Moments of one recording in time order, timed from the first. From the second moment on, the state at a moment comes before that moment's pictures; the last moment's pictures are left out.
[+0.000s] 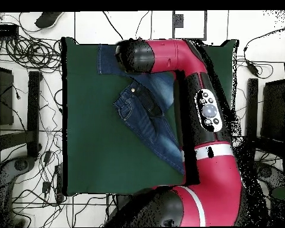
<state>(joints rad) -0.34 -0.40 0.56 0.99 -0.47 0.81 1.18</state>
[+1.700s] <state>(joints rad) -0.32 -0.34 0.52 0.99 -0.56 0.93 1.18</state>
